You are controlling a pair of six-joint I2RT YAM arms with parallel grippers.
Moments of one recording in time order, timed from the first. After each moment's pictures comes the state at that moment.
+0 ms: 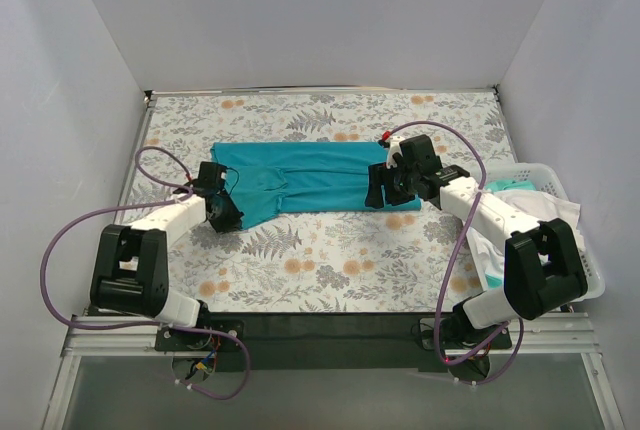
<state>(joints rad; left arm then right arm) -0.15 1.46 0.74 -0.43 -0.02 -0.71 0.44 1.45 0.95 -0.37 -0.28 0.18</state>
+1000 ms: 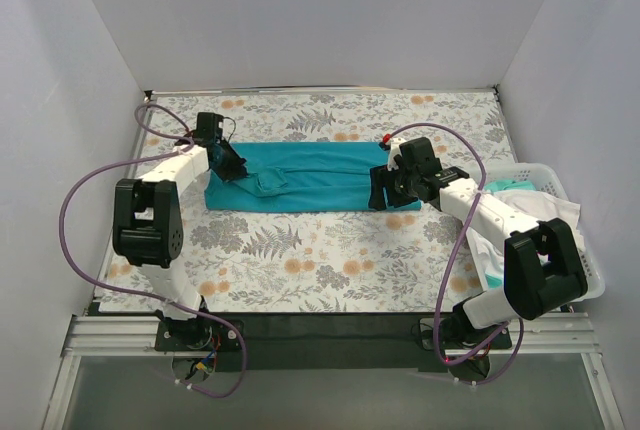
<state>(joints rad) -0.10 1.79 1.22 -0.45 0.09 -0.77 0.44 1.45 0.93 -0.38 -0.24 0.15</state>
